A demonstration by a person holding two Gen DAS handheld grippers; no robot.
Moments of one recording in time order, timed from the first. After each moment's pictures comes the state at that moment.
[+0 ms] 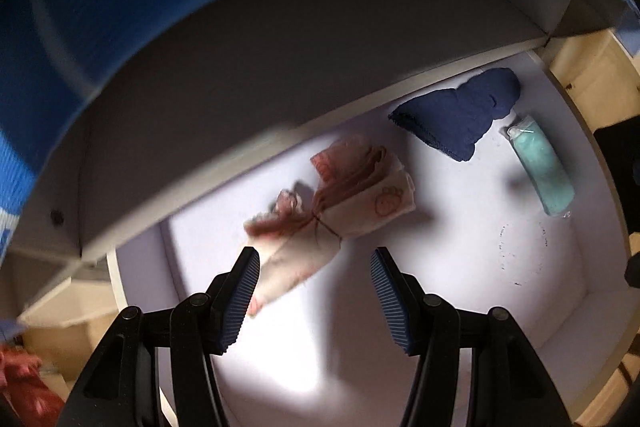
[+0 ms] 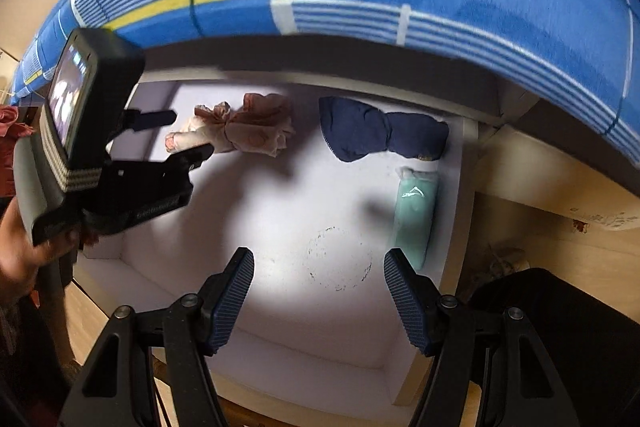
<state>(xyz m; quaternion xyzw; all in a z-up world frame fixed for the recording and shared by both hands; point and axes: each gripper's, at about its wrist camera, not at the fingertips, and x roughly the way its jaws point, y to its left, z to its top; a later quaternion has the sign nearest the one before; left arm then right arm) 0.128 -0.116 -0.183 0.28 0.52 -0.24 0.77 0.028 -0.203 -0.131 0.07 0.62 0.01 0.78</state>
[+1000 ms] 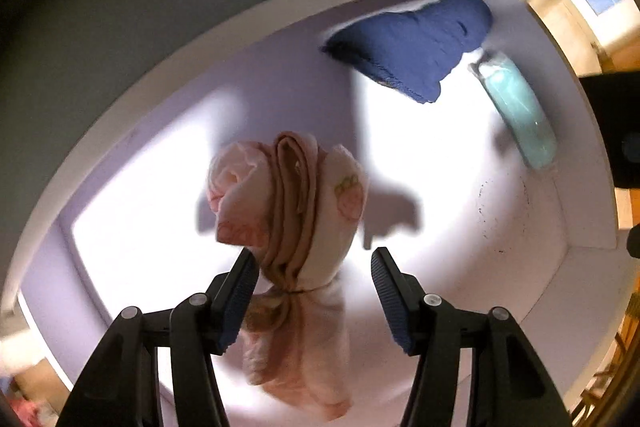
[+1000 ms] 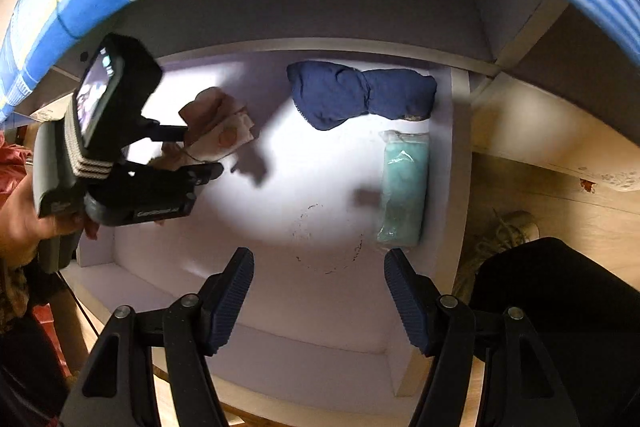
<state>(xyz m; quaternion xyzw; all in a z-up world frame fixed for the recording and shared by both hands) 0.156 -0.133 -0.239 0.27 0.61 -0.33 0.67 0.027 -0.216 -0.160 0.11 0.65 -0.02 0.75</state>
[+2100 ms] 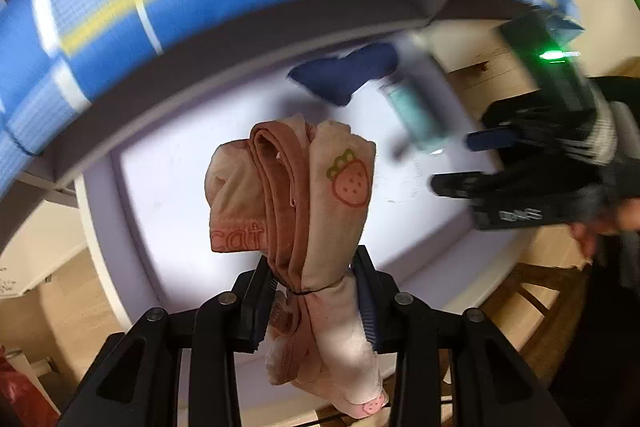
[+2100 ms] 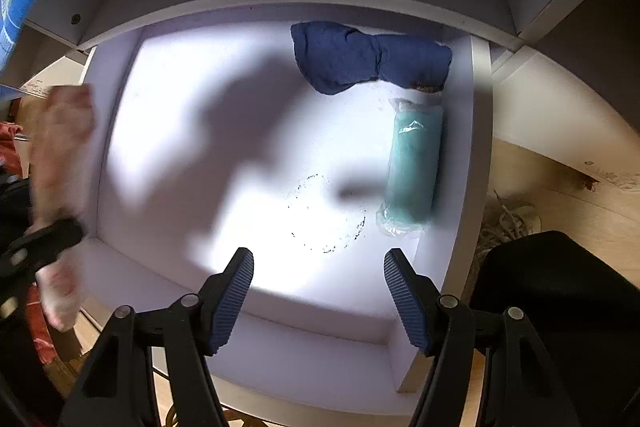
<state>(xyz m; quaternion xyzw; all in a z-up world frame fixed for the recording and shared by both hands) 0.102 -0.094 -0.121 0.20 0.59 -0.34 0.70 0.022 -0.202 -0.186 0.08 0.68 -0.01 0.73</state>
